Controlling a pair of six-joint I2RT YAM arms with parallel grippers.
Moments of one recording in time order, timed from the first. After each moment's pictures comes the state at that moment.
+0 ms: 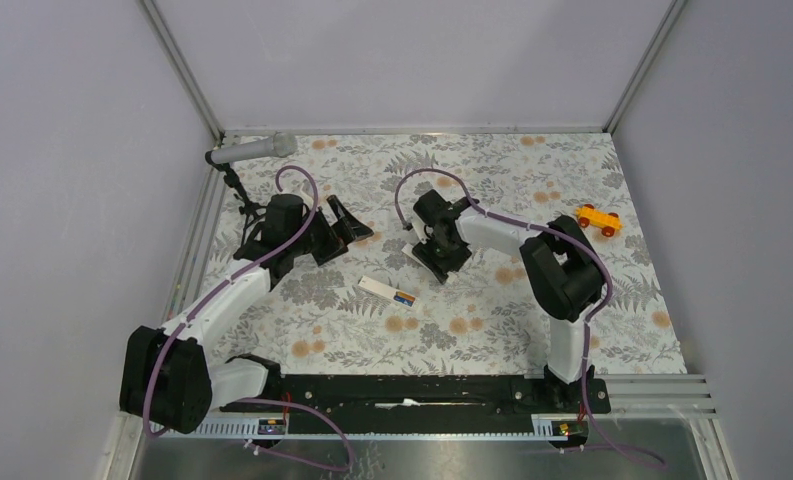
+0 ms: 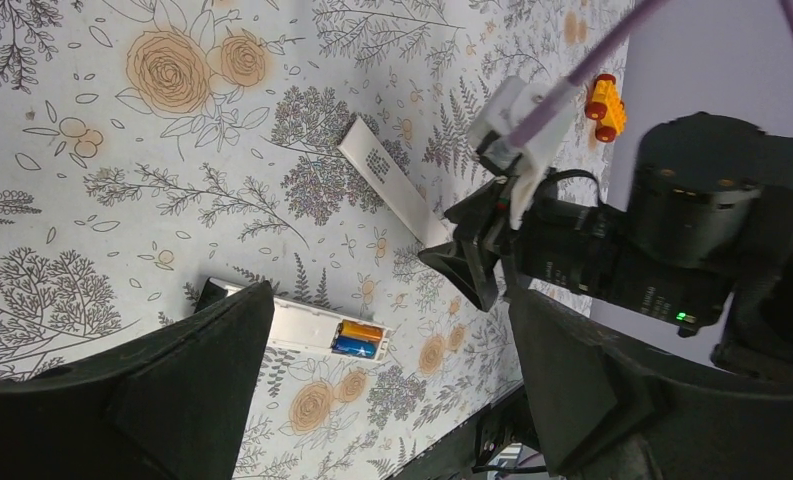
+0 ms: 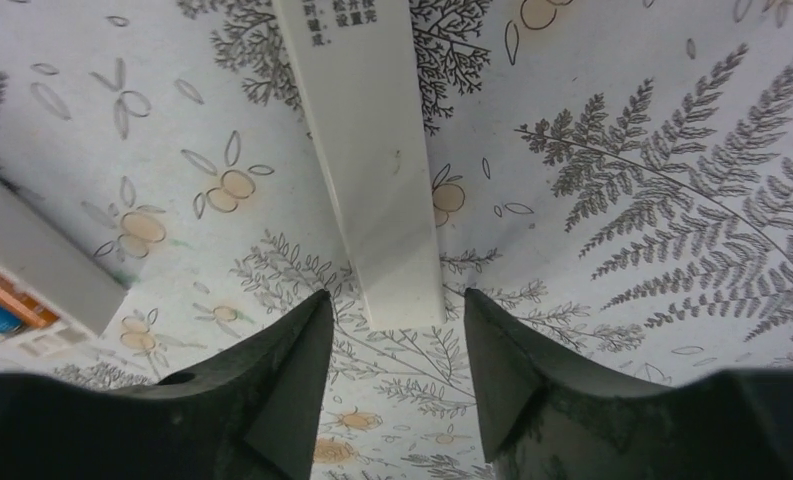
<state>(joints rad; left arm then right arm) -0.31 1.19 0.74 -0.16 0.37 -0.85 0.67 1.93 1.33 -0.76 -0.01 -0.11</state>
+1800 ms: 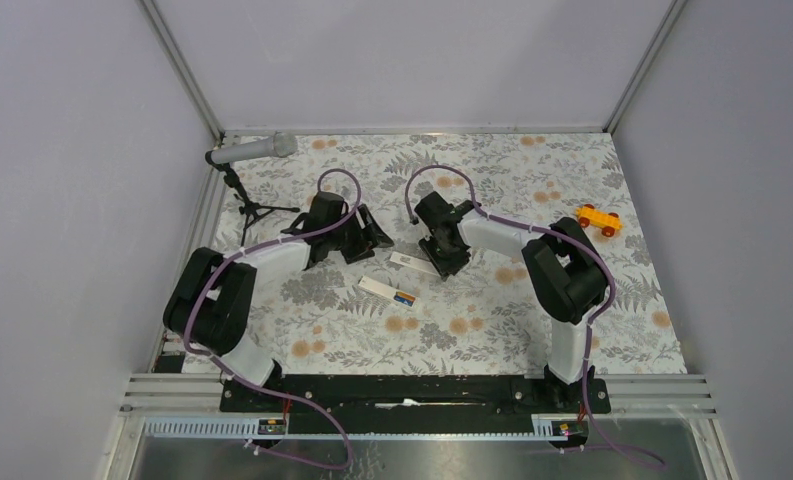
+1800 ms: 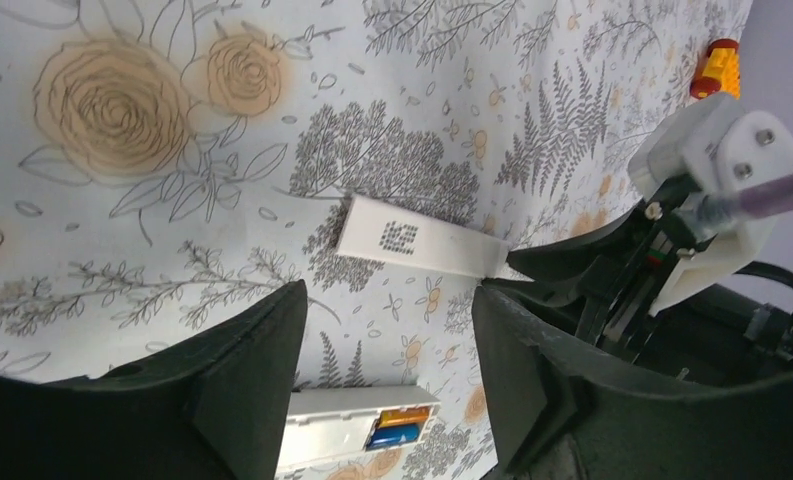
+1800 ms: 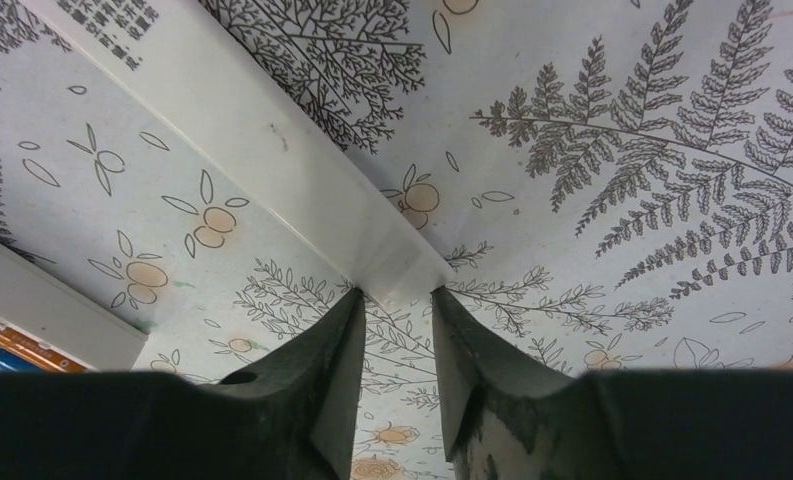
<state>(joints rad) -0.41 1.59 0.81 0.02 0.34 -0.85 0.67 1.93 1.28 -0.71 0.04 0.09</state>
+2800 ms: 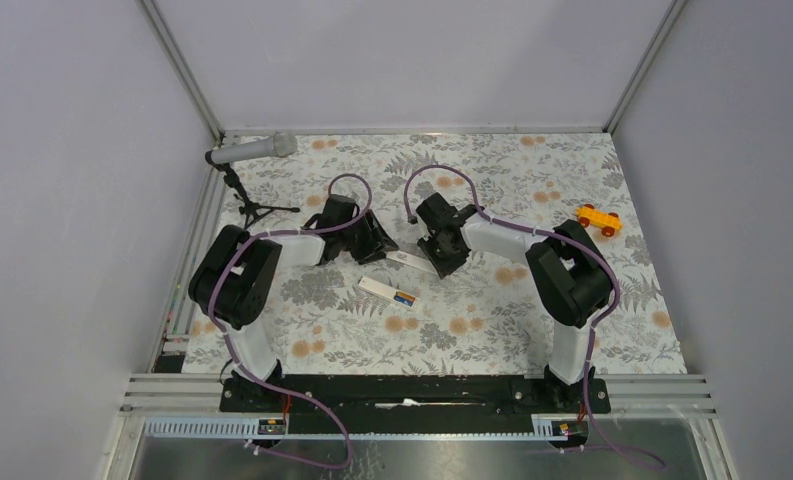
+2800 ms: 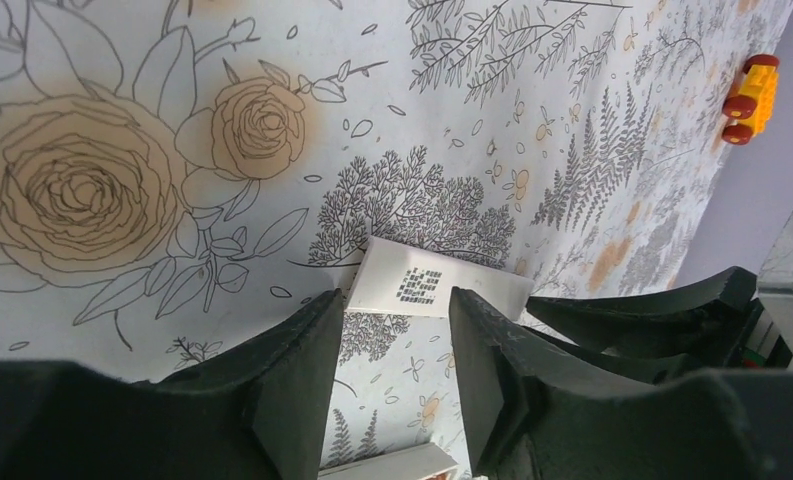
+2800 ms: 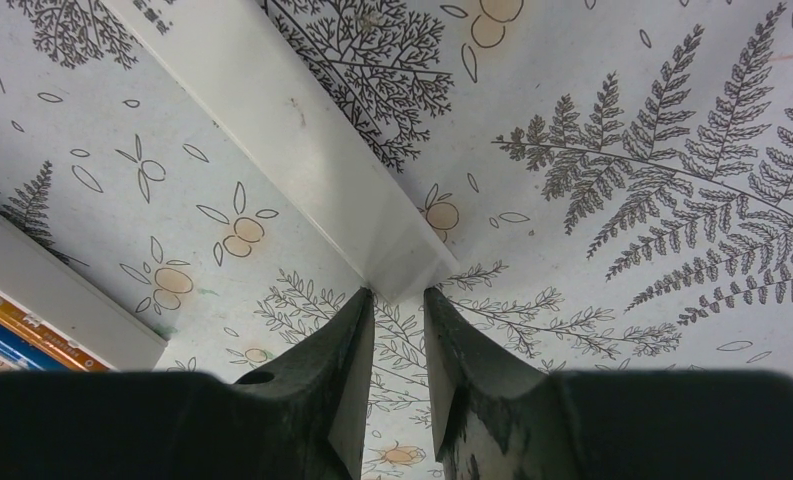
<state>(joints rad) -0.43 1.80 0.87 0.13 0.34 -0.91 0.68 1.90 1.23 -0.62 0.01 0.07</state>
